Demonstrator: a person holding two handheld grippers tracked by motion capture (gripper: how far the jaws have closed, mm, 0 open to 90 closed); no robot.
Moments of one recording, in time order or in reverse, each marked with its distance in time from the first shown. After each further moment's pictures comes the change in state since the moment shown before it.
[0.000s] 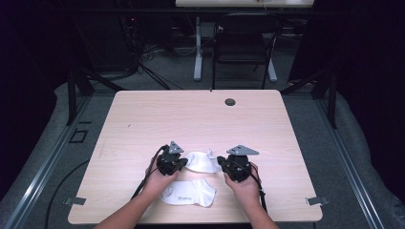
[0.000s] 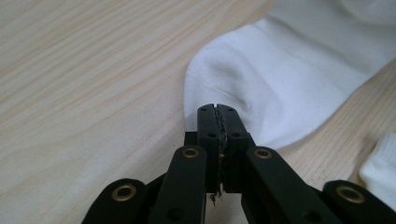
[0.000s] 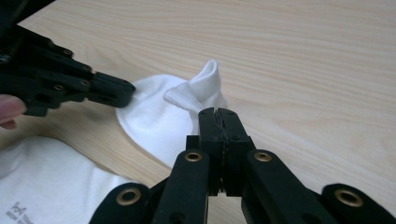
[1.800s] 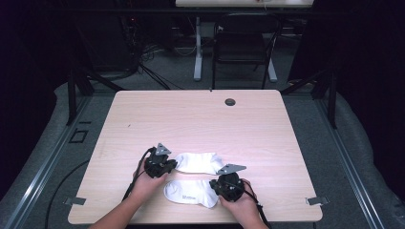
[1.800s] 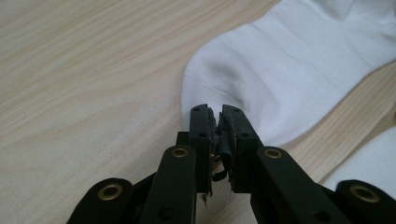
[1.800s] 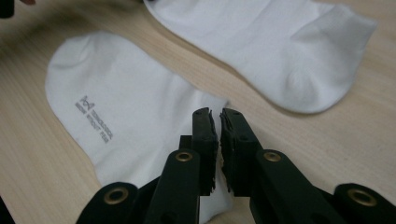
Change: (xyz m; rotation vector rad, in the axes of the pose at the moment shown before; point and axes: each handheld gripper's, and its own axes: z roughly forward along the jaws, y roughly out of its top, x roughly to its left) left arm 0.019 -0.019 -0.023 0.001 0.021 -0.039; right arm 0.032 -0.038 0.000 0.194 0.117 -0.099
